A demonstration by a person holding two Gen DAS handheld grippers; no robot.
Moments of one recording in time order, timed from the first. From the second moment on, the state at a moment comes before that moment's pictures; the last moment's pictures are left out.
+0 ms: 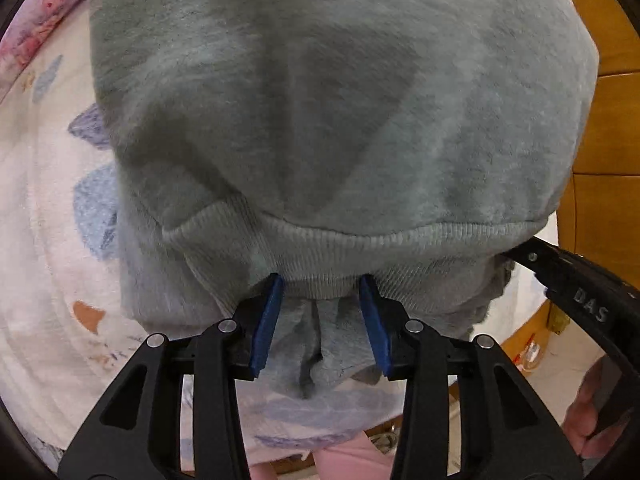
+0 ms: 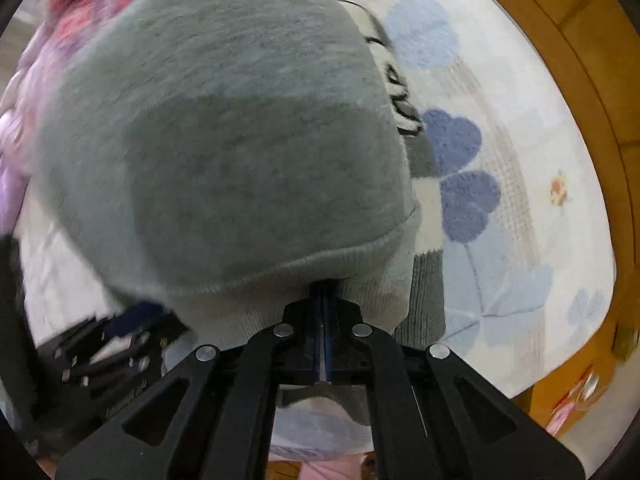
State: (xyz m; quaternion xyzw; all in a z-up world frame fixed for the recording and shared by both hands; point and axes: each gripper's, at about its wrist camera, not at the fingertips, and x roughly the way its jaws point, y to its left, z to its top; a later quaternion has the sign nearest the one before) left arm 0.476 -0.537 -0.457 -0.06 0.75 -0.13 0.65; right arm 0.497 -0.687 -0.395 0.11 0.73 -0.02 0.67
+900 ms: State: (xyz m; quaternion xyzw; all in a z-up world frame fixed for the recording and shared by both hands) left arm 0.612 -0.539 -0.386 -0.05 0.69 -0.11 0.71; right arm 0.629 -0.684 -0.344 0.16 0.68 0.06 0.71
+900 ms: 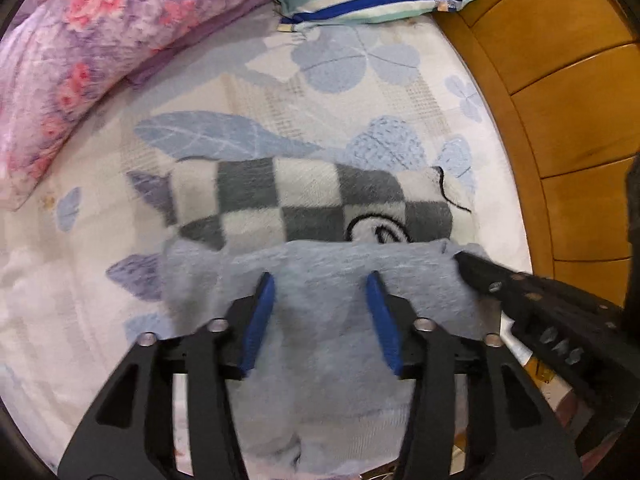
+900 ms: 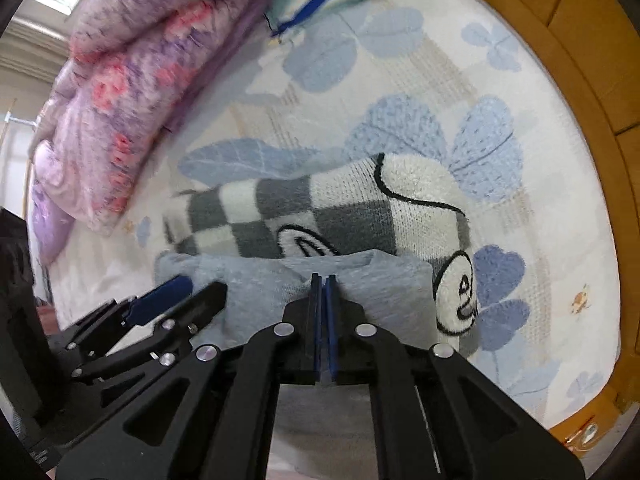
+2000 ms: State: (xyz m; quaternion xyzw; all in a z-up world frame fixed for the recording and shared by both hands) left arm 0.458 -0.474 -0.252 -0.03 0.61 -0.10 0.78; right arm 0.425 -0.639 -0.199 0.12 0.58 0.02 0.81
